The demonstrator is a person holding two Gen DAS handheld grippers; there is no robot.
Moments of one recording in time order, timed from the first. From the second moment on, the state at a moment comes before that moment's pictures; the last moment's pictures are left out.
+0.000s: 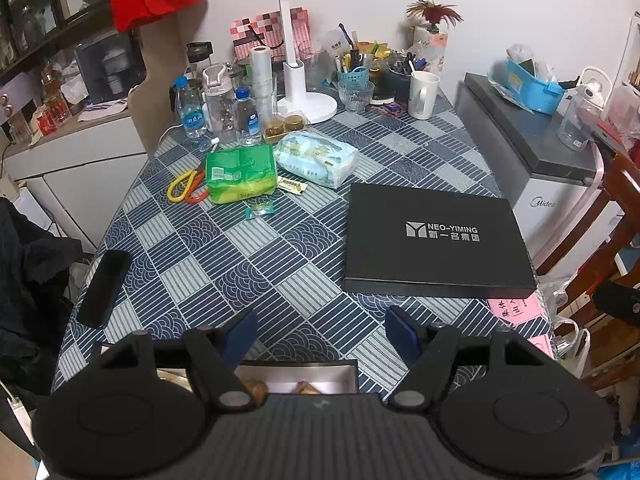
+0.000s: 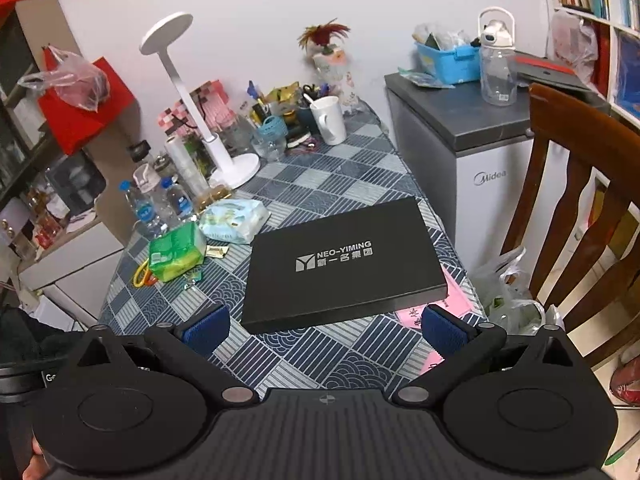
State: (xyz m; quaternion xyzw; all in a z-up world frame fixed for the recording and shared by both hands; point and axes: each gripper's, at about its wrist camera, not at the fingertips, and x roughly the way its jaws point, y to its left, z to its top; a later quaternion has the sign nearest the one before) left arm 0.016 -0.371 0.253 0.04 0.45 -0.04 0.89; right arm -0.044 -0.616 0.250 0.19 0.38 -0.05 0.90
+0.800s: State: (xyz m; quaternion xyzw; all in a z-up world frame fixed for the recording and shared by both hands) left arm 0.133 -0.419 0.187 0.05 0.50 -0.07 0.86; right arm 0.069 -0.655 0.193 0.12 0.41 -0.06 0.90
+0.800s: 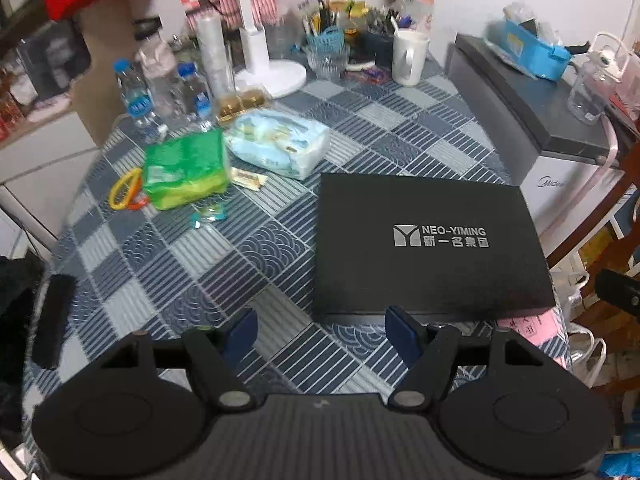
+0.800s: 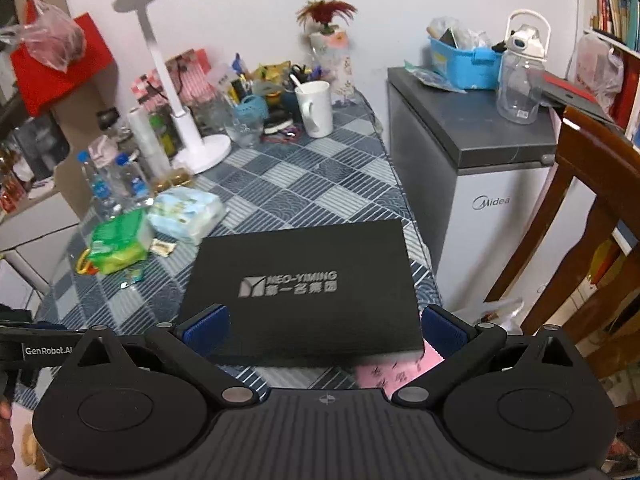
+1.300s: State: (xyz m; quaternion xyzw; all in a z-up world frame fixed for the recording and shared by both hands) left arm 0.216 -0.439 0.117 0.05 0.53 -0.13 0.84; right arm 0.153 -0.719 0.125 0.18 0.43 -0.02 0.89
